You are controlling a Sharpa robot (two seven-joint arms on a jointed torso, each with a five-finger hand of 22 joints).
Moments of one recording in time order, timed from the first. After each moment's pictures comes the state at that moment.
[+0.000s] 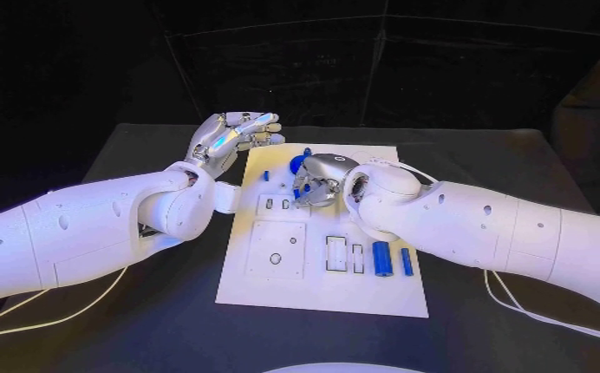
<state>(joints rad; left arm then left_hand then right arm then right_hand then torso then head) 1.23 -0.91 -0.13 1.56 0.03 -0.30 0.67 1.18 0.22 -0.09 -0.23 0.04 0.96 0.23 0.11 0.07 1.04 0.17 0.13 0.07 1.05 0.13 0.22 0.07 0.17 0.85 0.25 0.21 0.08 1.20 -0.44 -0.08 1.36 -1.47 -0.22 -0.21 1.29 0.03 0.27 -0.08 0.19 1.04 0.14 0.15 0.09 1.45 0.04 1.37 1.31 1.47 -0.02 1.51 1.31 0.02 1.47 0.09 1.54 1.31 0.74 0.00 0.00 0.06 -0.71</state>
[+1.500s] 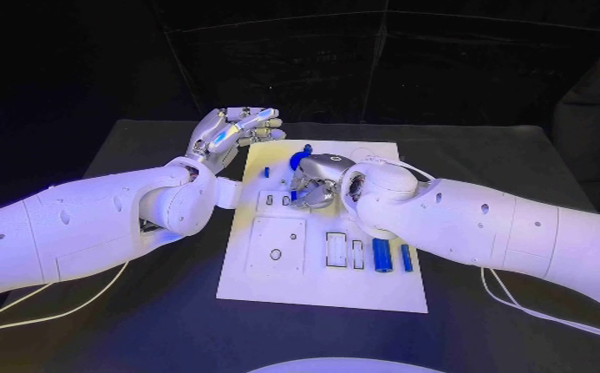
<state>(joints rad) 1.23 -0.91 -0.13 1.56 0.03 -0.30 0.67 1.18 0.22 -0.09 -0.24 0.04 0.96 0.23 0.10 0.07 1.04 0.17 0.12 0.07 1.05 0.13 0.21 0.07 0.17 0.85 0.25 0.21 0.08 1.20 -0.43 -0.08 1.36 -1.49 -0.17 -0.20 1.24 -0.01 0.27 -0.07 0.20 1.04 0.13 0.13 0.09 1.43 0.05 1.34 1.31 1.47 -0.02 1.50 1.31 0.02 1.47 0.09 1.54 1.31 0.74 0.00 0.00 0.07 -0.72</state>
